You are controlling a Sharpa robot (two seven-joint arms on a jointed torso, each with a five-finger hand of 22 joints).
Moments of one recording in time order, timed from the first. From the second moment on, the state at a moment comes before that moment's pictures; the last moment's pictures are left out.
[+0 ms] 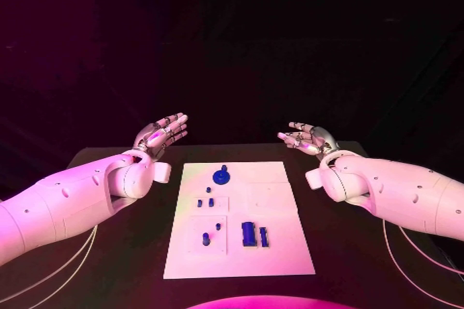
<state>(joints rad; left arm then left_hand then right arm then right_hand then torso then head) 1.09 -0.71 -0.01 1.18 -0.01 -0.22 0.43 1.04 -0.08 0.22 0.04 0.06 0.30 0.08 0.15 0.07 0.37 0.07 0.10 0.02 0.32 0.06 0.17 0.06 0.07 0.27 0.11 0.13 0.08 1.11 -0.74 -0.10 1.25 -0.35 -0.55 0.24 1.07 -0.07 0.15 0.11 0.09 0.34 0.07 0.07 0.15 0.65 0.05 0.05 0.12 0.61 0.03 0.11 0.20 0.07 0.56 0.07 0.02 0.20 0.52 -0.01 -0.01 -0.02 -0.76</state>
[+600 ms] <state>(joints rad) 1.06 -0.77 0.00 1.50 -0.01 -0.55 0.47 0.08 0.00 0.02 0.00 0.01 0.02 0.00 0.01 0.00 0.02 0.00 0.01 0.00 0.02 0.00 0.01 0.00 0.02 0.02 0.00 0.01 0.00 1.05 -0.78 0.00 1.56 -0.08 -0.71 0.43 0.09 0.00 0.01 0.00 0.01 0.02 0.00 0.01 0.01 0.03 0.00 0.01 0.01 0.03 0.00 0.01 0.01 0.02 0.03 0.00 0.00 0.01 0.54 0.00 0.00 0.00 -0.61</state>
